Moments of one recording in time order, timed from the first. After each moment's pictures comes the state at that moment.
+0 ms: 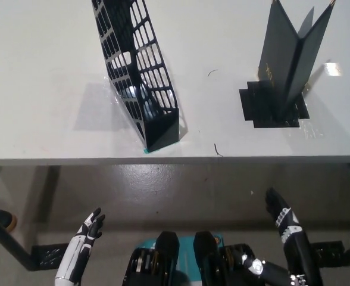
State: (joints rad) left_arm 0.01 0.13 -0.02 0.23 0.09 -0.23 -0.02; right_arm 0.16 0.00 0.14 -0.16 -0.10 -0.30 0.01
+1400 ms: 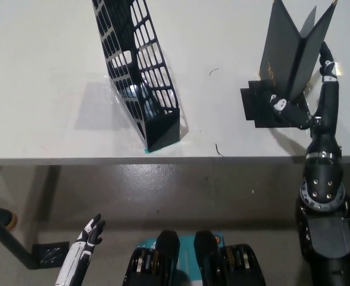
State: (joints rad) left_arm 0.03 0.13 -0.02 0.25 0.09 -0.26 -0.02; right_arm -0.61 0.02 -0.19 0.43 -0.33 -0.17 -0.30
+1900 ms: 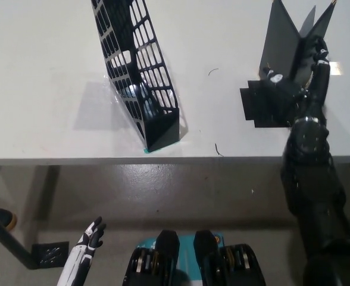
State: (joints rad) left_arm 0.04 0.13 -0.02 0.26 0.09 -0.28 -0.02; right_arm -0.91 0.02 -0.35 0.91 -0.15 -0.15 -0.38
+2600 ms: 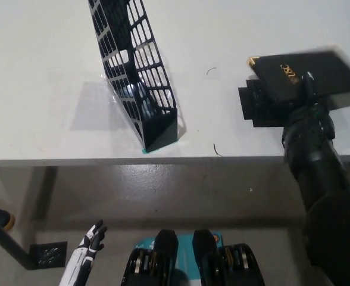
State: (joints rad) left_arm 0.04 0.13 -0.02 0.27 0.09 -0.28 -0.02; right_arm -1.14 -0.01 -0.98 1.29 0.27 -0.15 -0.34
